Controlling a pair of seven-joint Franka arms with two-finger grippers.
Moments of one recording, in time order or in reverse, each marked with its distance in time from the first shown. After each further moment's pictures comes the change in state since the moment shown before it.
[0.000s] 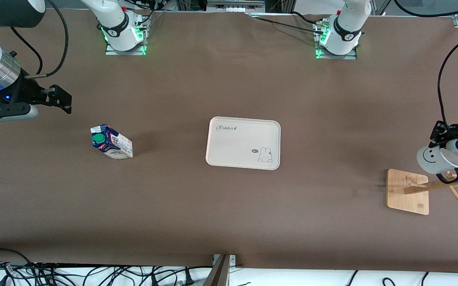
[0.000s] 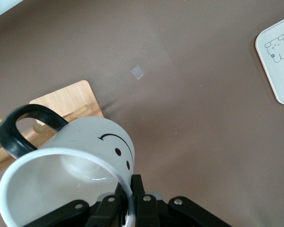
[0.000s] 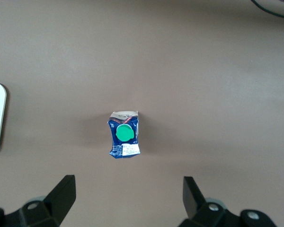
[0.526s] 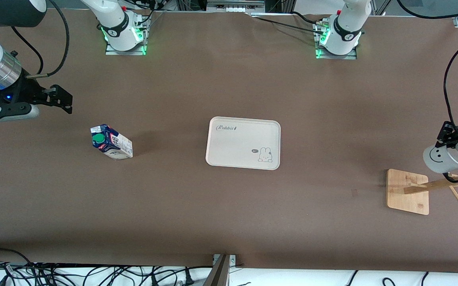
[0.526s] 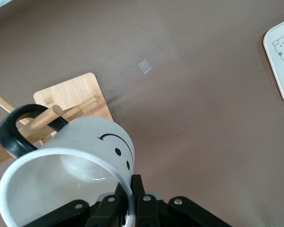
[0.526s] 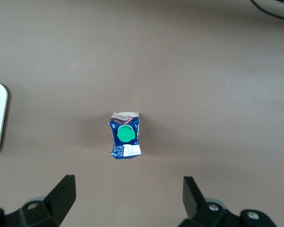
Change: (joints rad) left arm 0.029 0.006 0.000 0.000 0.000 0.000 0.010; right arm 0.000 0.000 0.002 0.000 0.000 0.003 0.000
